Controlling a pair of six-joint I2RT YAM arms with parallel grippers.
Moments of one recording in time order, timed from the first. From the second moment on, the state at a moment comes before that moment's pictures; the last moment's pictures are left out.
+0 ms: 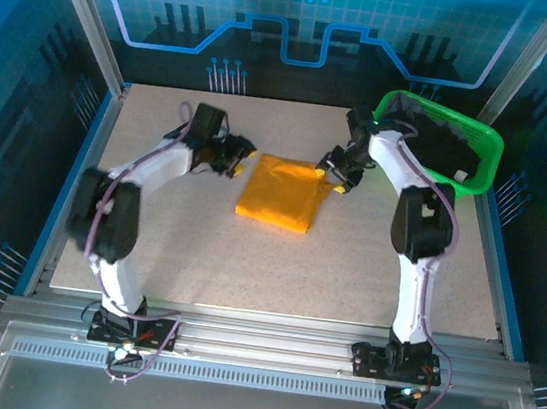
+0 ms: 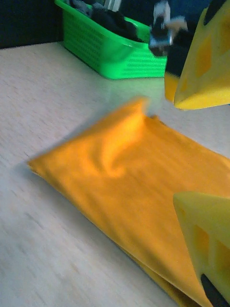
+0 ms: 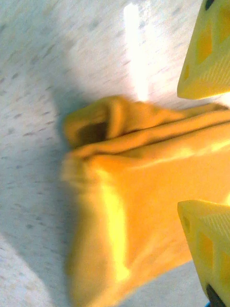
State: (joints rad) left arm -0.22 1.72 1.24 -0.35 0.40 -1.18; right arm 0.26 2.15 1.87 -1.07 -0.34 0.77
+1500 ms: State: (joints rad) left arm -0.54 2.00 0.97 0.38 0.03 -1.99; right arm 0.18 1.42 1.14 -0.81 -0.60 0.72
